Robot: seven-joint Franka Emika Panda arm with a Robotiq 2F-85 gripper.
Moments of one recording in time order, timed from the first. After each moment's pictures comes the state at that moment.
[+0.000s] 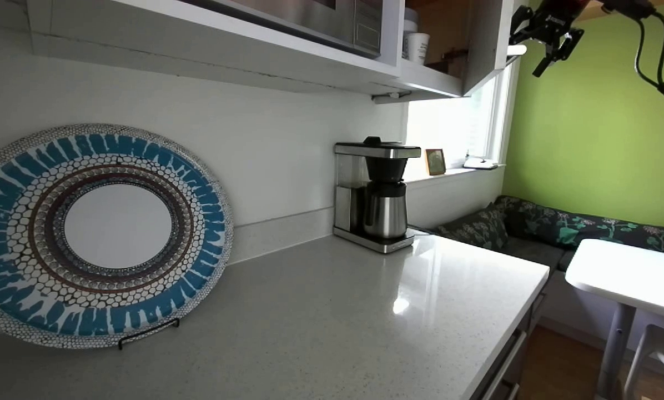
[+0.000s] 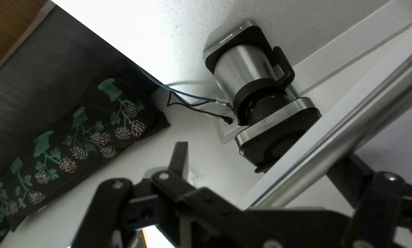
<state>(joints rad) -0.19 -0.49 -0.21 -1.78 -0.01 1.88 0.27</state>
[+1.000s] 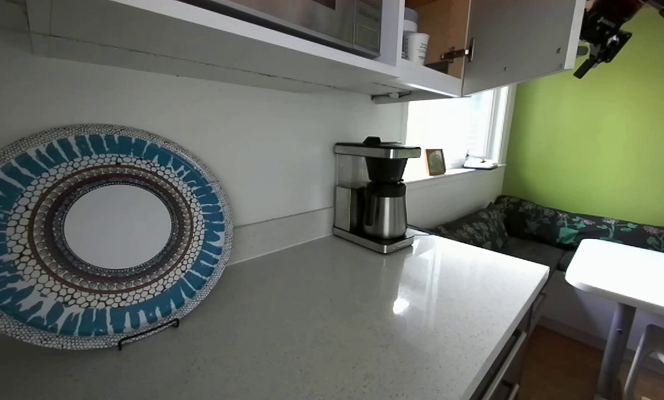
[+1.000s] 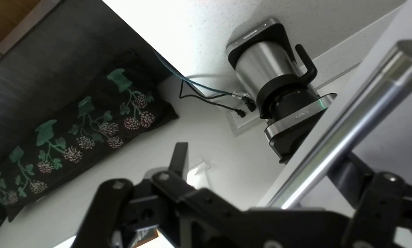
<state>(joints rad) -0.23 -0.56 -0.35 -1.83 0.04 1.88 0.04</state>
